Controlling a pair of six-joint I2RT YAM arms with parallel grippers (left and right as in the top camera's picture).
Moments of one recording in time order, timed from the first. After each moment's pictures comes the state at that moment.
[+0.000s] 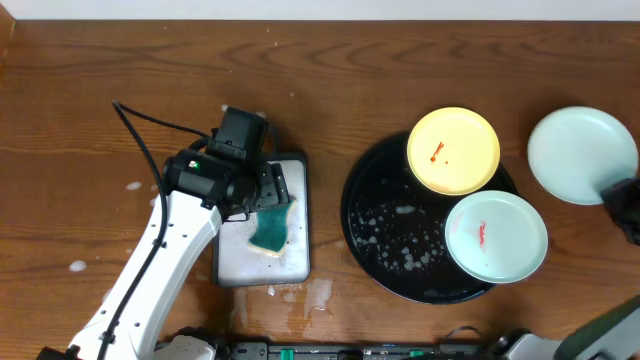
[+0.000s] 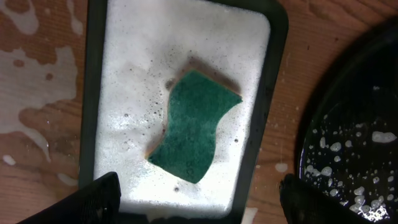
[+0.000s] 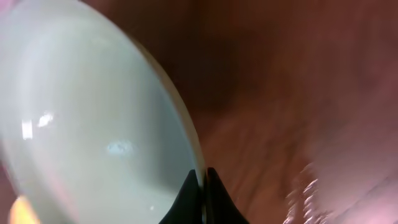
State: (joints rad) left arm -0.34 1.36 1.19 -1.11 -0.01 -0.56; right arm -0.79 1.50 0.95 -0.48 -0.31 0.41
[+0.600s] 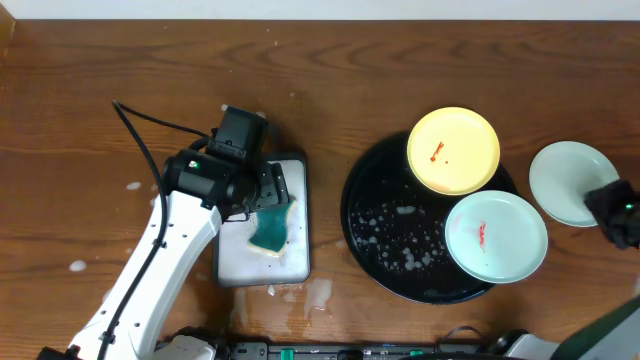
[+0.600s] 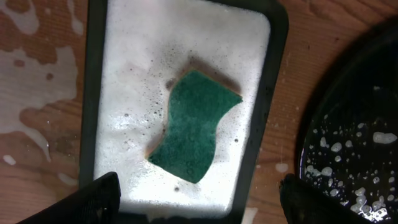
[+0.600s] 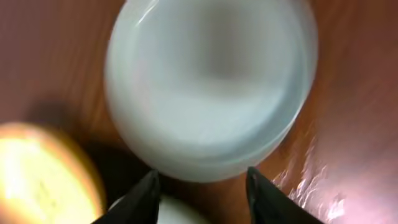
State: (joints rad) left arm -0.34 1.36 1.19 -1.11 -0.01 -0.56; right arm -0.72 1.43 0.95 -0.67 -0.31 0.28
